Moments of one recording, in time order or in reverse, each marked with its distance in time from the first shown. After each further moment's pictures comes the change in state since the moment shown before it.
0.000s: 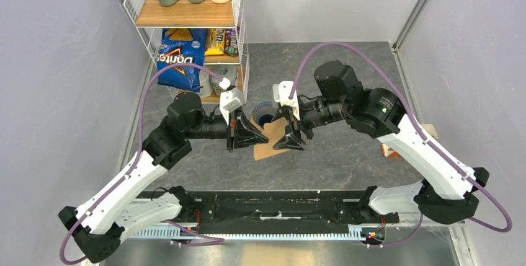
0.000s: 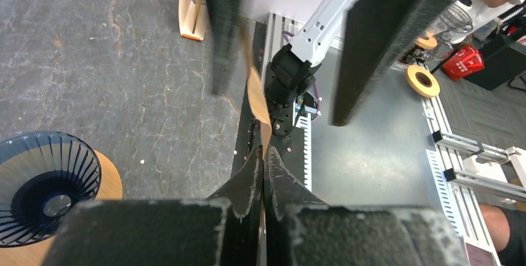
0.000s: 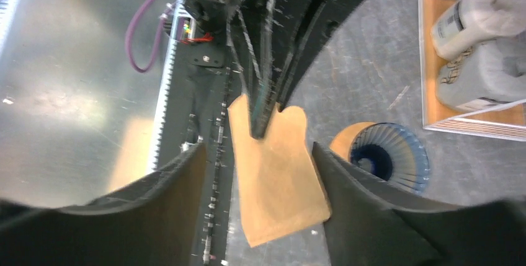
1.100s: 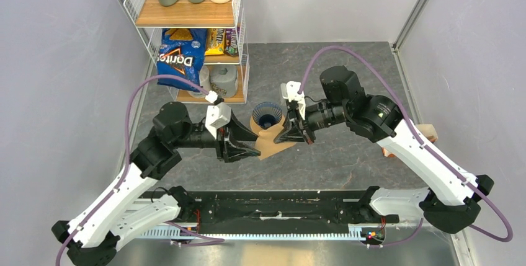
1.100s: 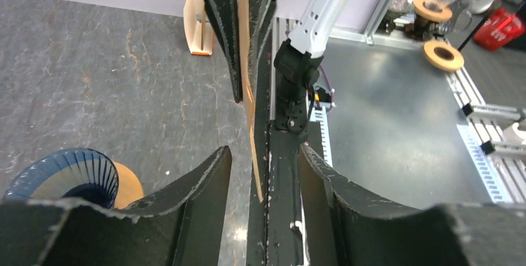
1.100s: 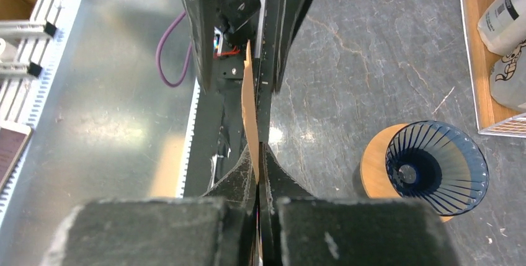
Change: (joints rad) left arm 0.002 -0.137 -0.093 0.057 0.035 0.124; right arm -0.083 -0.080 -0.206 0.186 -0.140 0.151
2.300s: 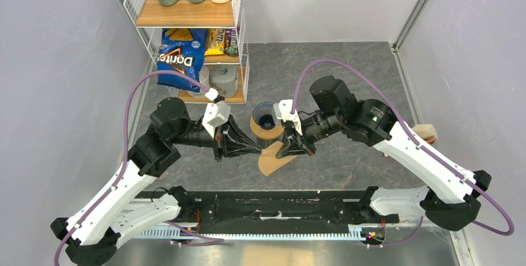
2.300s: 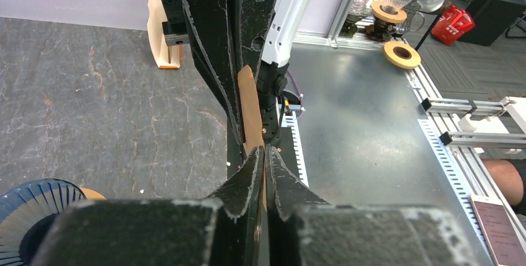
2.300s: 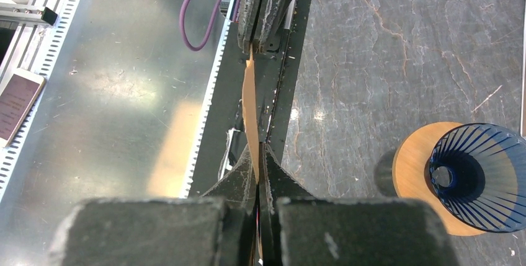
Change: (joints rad) left arm -0.013 0.032 0.115 -0.084 0.102 -0.003; right arm 0.080 0.006 -0.016 -0.142 -0.009 -0.152
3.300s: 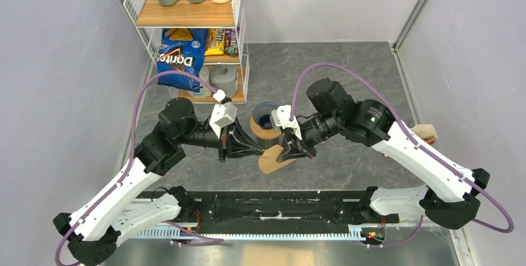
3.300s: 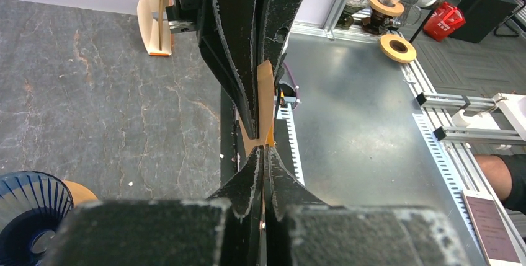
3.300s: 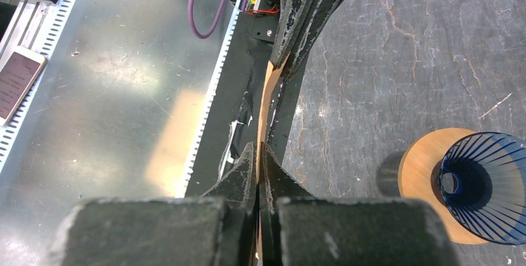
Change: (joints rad) left arm -0.017 0.023 -0.035 0.014 -0.003 -0.008; right arm 0.024 0.009 0.008 -0.046 -0.010 -0.071
